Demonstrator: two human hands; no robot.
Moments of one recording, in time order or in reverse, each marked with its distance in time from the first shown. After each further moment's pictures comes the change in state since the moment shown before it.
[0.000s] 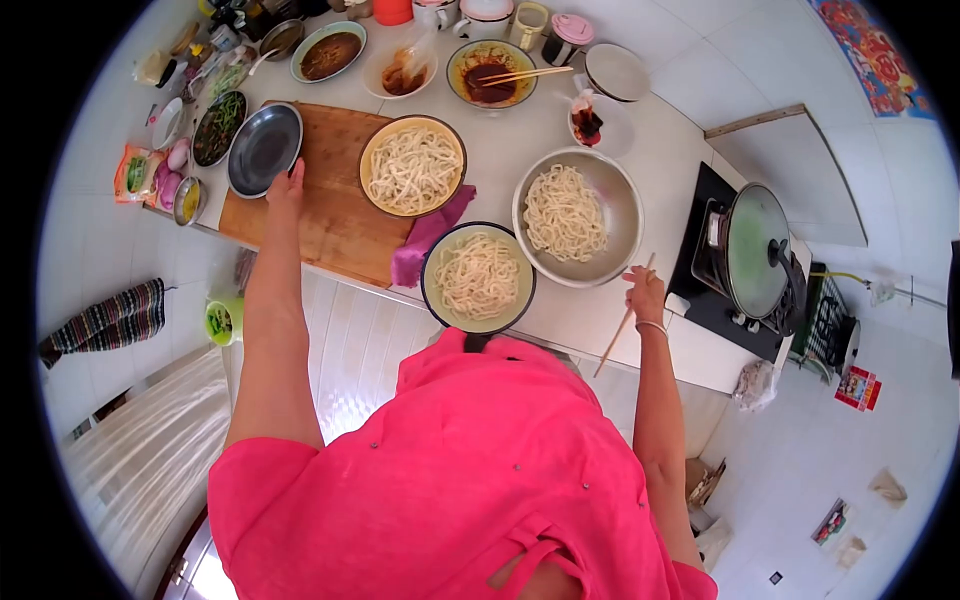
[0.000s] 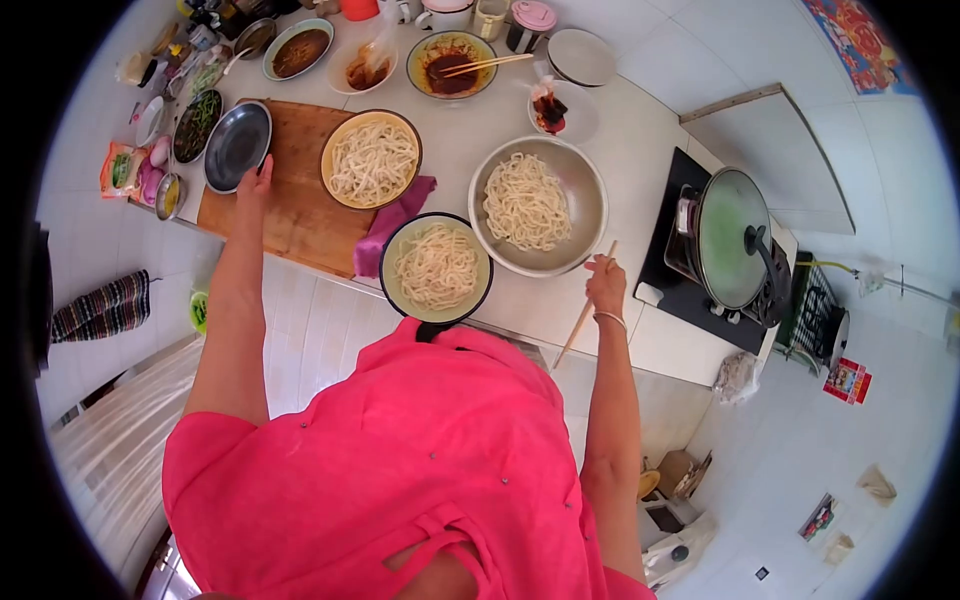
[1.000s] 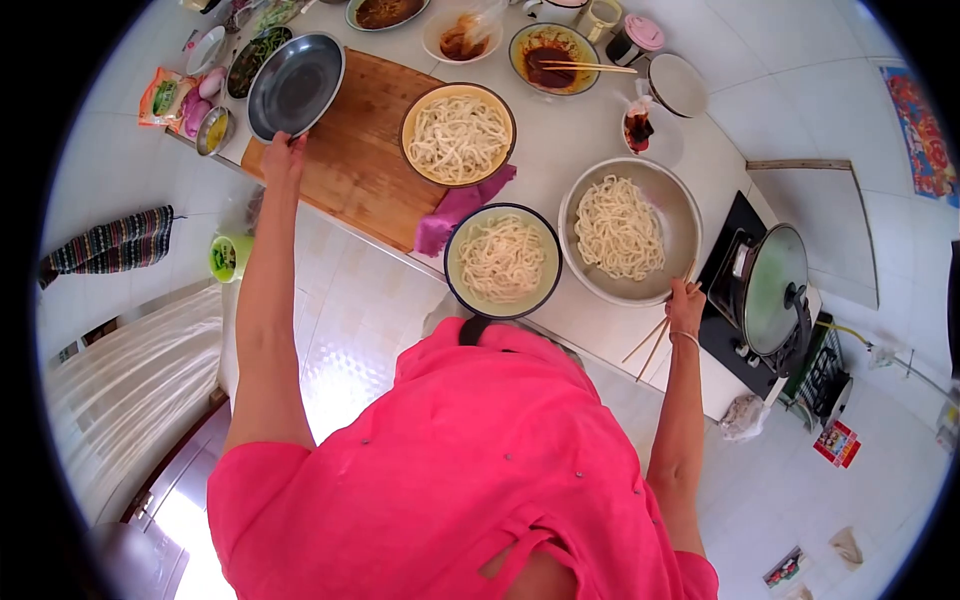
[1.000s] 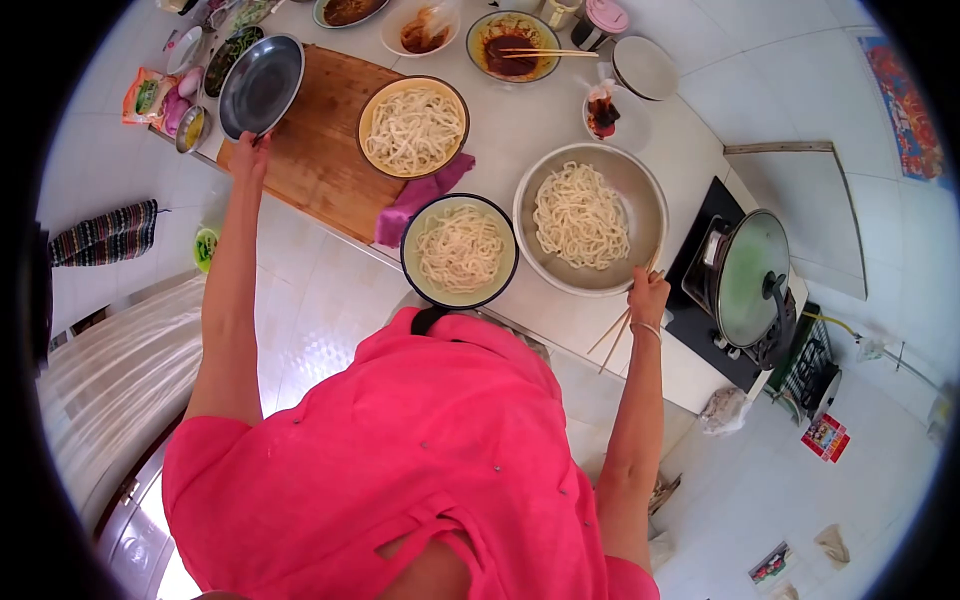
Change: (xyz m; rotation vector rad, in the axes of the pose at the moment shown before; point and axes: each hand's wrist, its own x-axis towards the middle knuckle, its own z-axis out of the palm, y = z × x) left_hand -0.054 0.061 -0.044 0.224 -0.105 0.194; right_hand 0.012 -0.030 -0.024 0.013 0.015 -0.039
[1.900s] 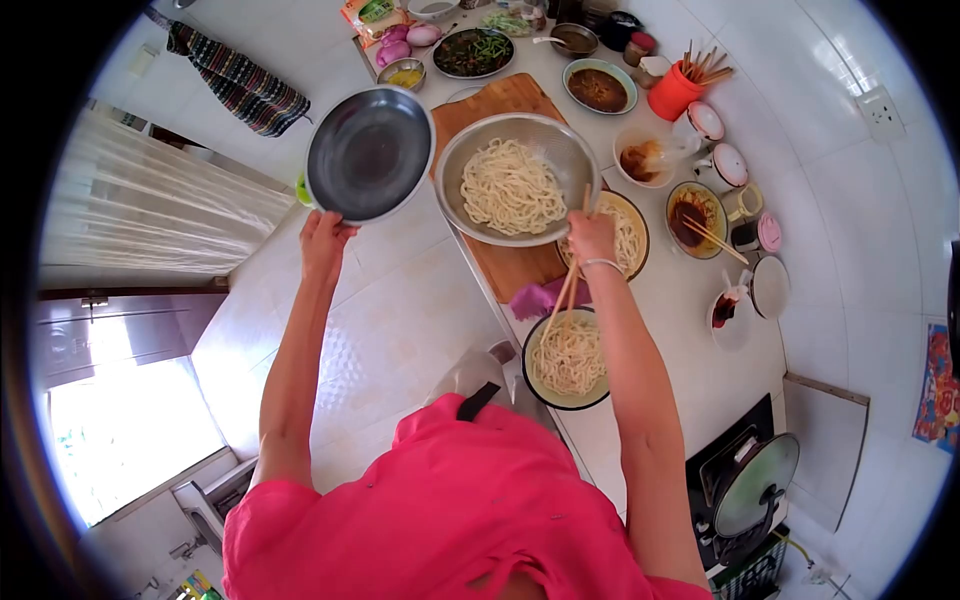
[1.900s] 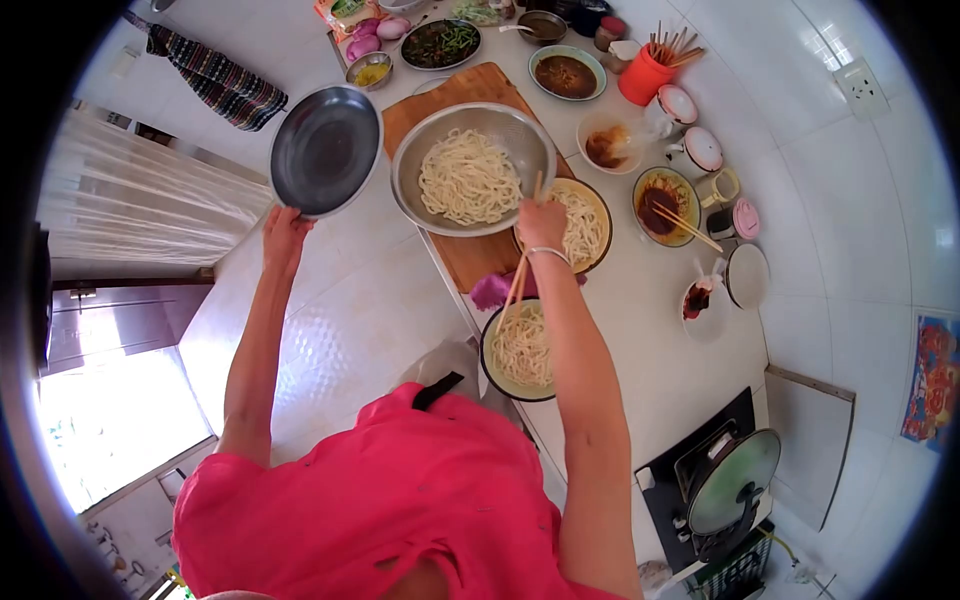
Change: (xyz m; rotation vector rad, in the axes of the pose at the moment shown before) left_hand -0.256 0.108 -0.111 0.128 0.192 0.318; right_hand -0.086 -0.194 0.389 -0.083 -0.748 -0.265
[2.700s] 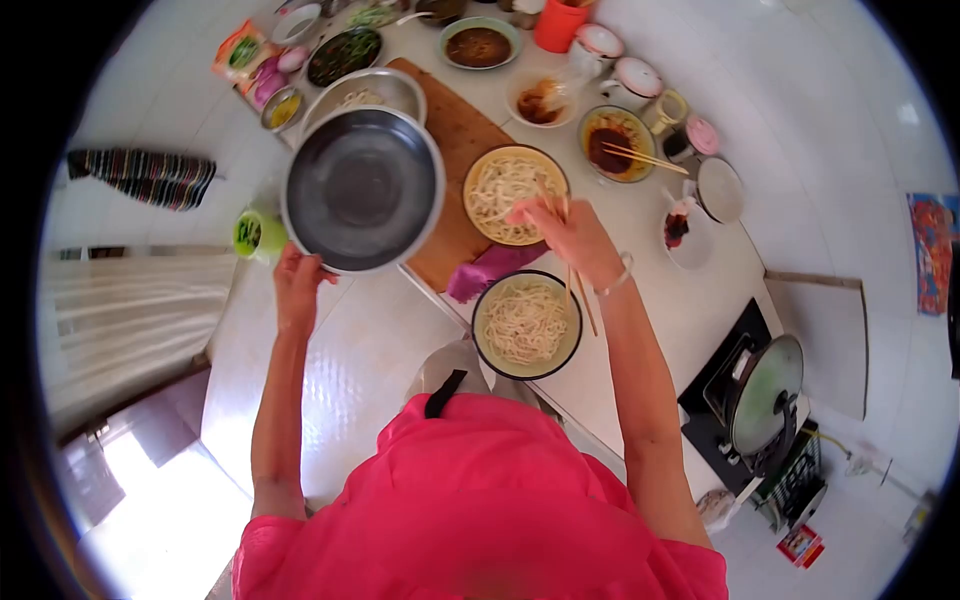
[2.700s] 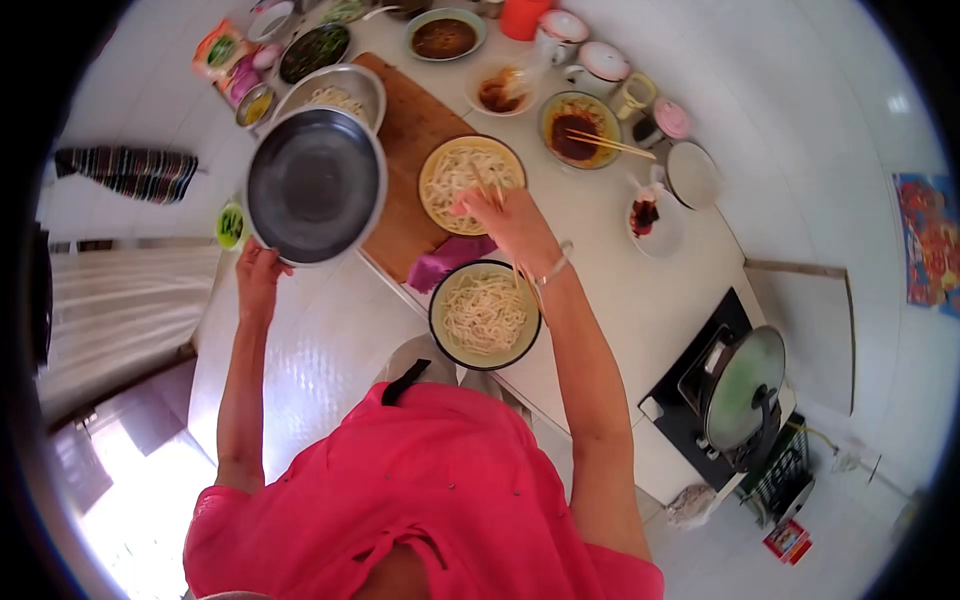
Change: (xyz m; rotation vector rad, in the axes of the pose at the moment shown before) left_hand -0.051 -0.005 0.092 0.251 -0.371 -0.068; right_hand -0.088 -0.040 -0.115 -0.034 -0.400 -0.203
